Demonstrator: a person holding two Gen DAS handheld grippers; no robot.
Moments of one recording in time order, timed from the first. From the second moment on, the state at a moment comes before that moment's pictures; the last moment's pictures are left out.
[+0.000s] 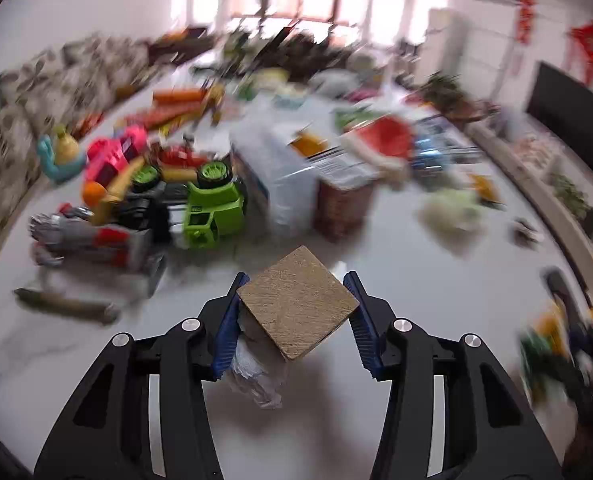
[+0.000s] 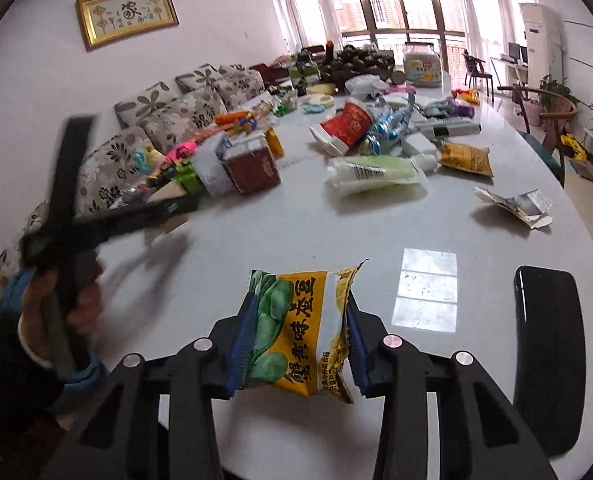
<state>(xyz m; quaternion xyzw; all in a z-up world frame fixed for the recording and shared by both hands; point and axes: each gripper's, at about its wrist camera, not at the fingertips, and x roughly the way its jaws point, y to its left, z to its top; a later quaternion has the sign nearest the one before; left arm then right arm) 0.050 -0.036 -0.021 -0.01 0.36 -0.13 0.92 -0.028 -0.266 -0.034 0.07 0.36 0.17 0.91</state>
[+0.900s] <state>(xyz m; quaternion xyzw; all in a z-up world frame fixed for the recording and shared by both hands) -0.130 0.028 -0.200 0.06 0.54 -0.28 0.79 -0.133 -0.163 -0.199 0.02 0.57 0.25 0.78</state>
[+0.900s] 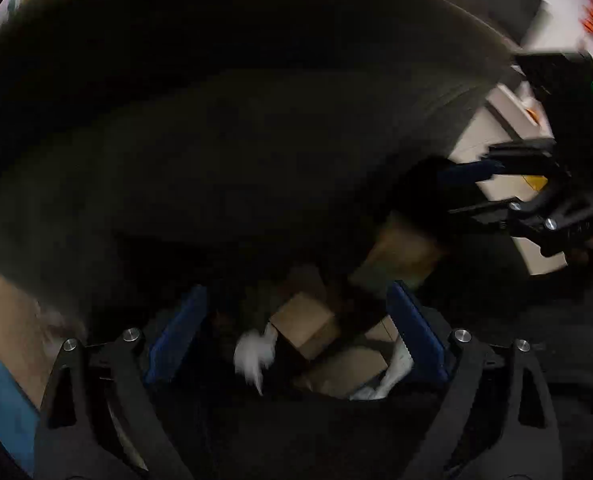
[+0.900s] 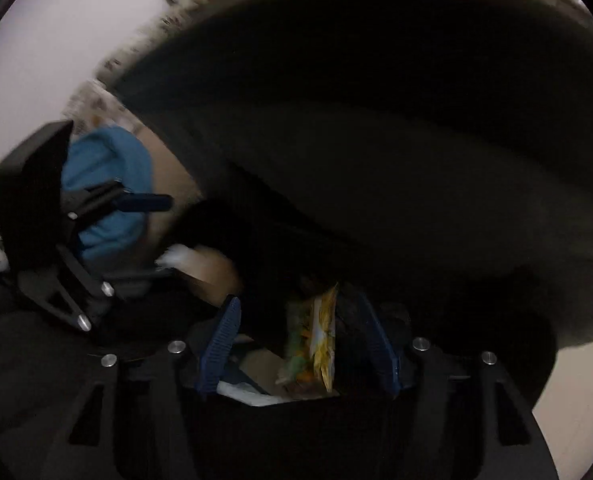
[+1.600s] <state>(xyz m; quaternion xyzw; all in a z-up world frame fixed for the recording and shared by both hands) -0.106 0.070 -0.037 0.00 0.35 -0.17 0.92 0.131 -0.080 0.015 -0.11 0.34 0.20 0.91</state>
